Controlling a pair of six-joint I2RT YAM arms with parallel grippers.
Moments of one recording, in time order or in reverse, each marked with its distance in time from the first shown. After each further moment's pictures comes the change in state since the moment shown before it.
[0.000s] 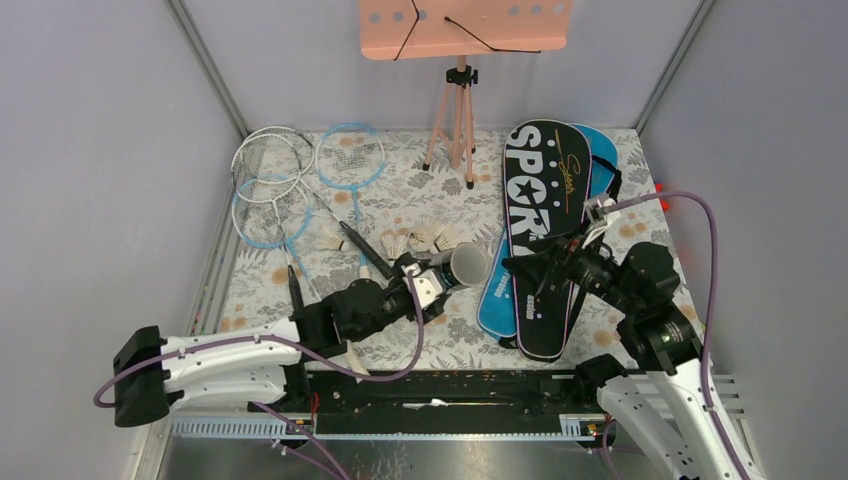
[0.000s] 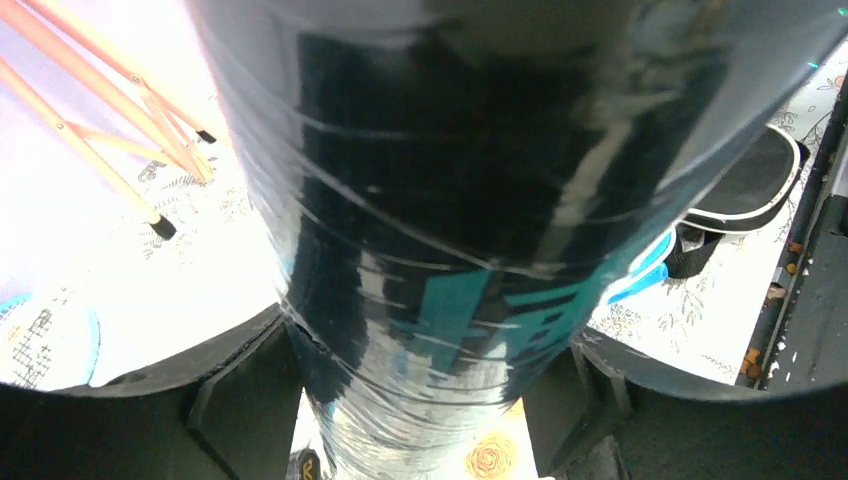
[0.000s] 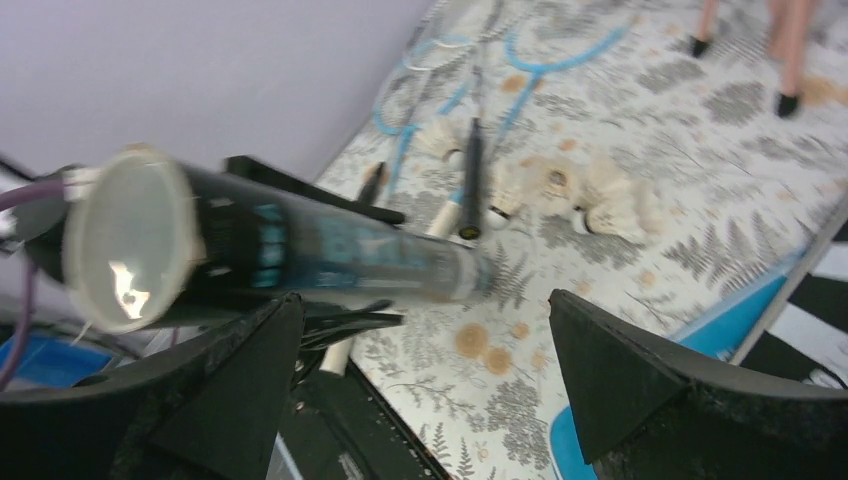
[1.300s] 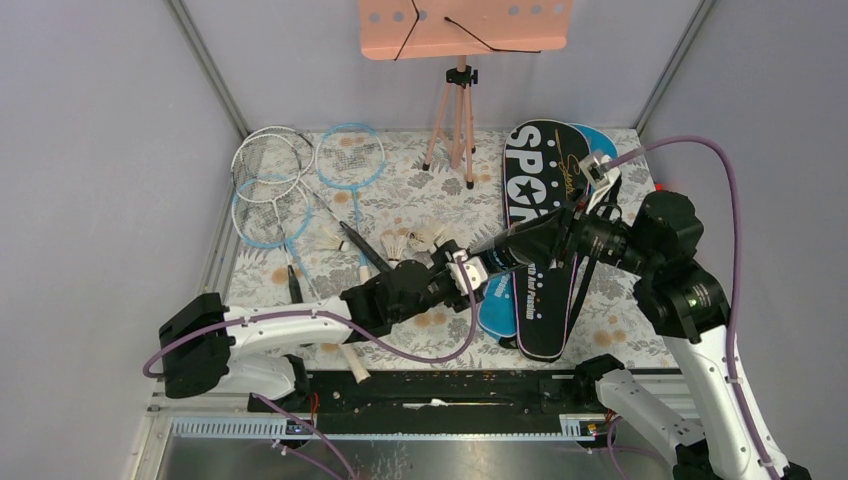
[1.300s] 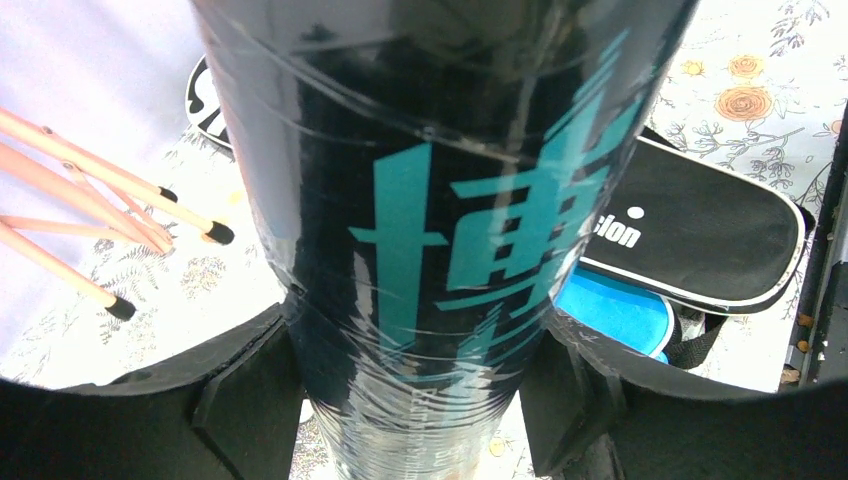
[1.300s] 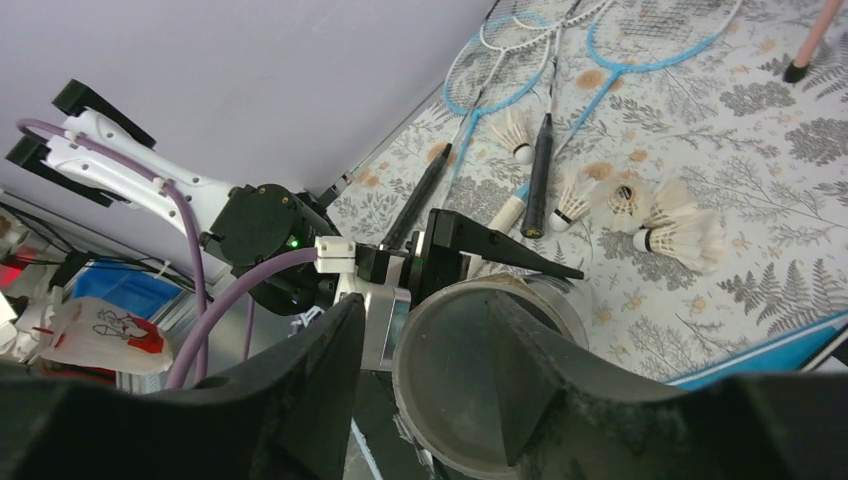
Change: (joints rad) left arm 0.014 0.367 0.191 0.152 0.083 0.031; right arm -0.006 0.256 0.441 -0.202 -0.230 -0.065
